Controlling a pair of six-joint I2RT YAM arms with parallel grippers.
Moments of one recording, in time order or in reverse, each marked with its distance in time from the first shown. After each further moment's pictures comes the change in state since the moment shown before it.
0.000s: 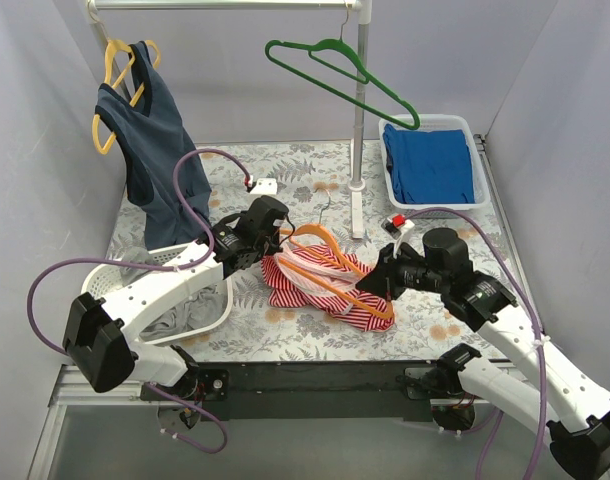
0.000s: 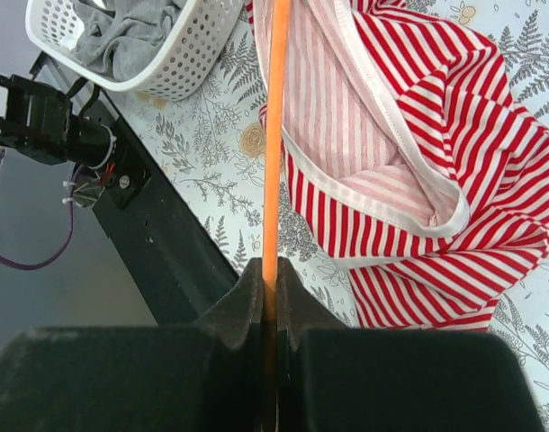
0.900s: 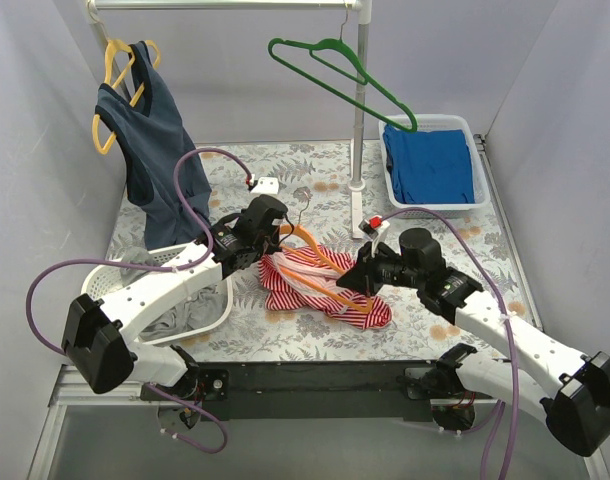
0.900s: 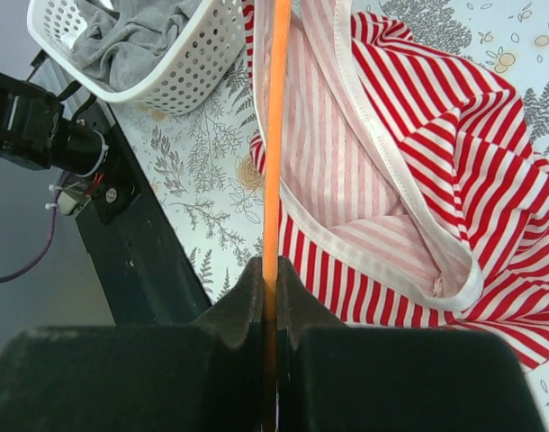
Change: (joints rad) left arm 0.000 -0.008 0.000 0.013 0.012 0.047; right arm 0.063 0.174 -0.119 0.363 -0.018 -0.006
